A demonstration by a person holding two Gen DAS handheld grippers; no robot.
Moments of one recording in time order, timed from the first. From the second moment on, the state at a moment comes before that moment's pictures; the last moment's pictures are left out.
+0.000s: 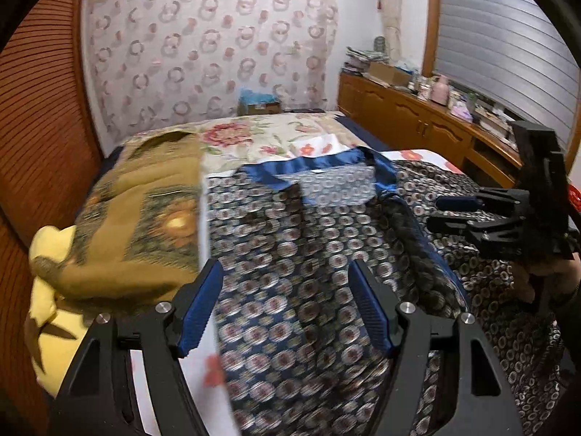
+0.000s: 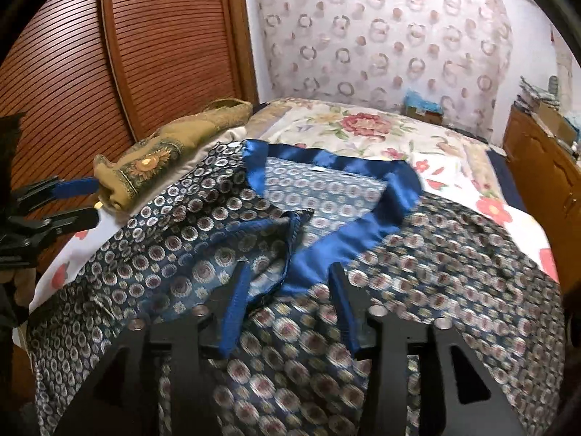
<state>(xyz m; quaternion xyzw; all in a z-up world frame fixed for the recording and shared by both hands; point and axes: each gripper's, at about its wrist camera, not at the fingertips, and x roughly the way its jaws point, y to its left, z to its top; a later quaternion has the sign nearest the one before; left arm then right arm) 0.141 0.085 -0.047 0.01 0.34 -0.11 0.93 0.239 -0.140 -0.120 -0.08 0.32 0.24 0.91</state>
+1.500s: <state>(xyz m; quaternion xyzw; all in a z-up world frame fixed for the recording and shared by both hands) 0.177 0.205 -0.040 -0.02 0.35 0.03 0.94 0.227 -0.193 -0.144 -0.10 0.37 0.17 0.91</state>
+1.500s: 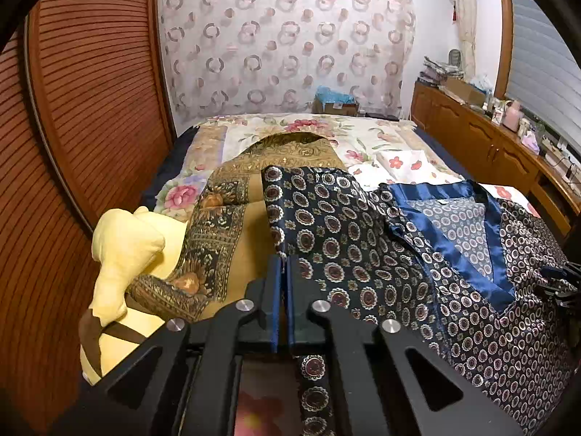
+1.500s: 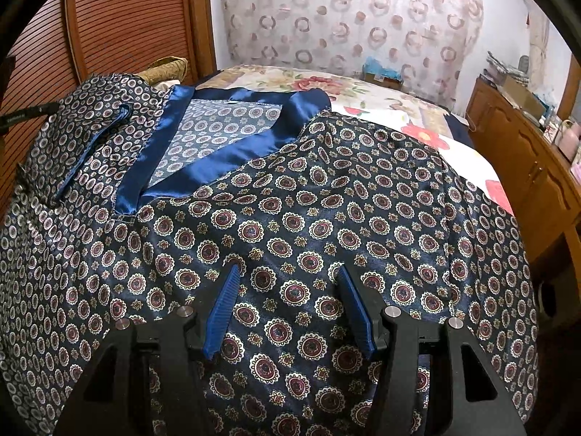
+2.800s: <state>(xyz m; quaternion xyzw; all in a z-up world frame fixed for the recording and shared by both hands) 0.154 0.039 -0.103 0.05 0.43 -0.11 0.90 0.227 -0.193 -0.145 -0.10 0.37 0.17 0.91</state>
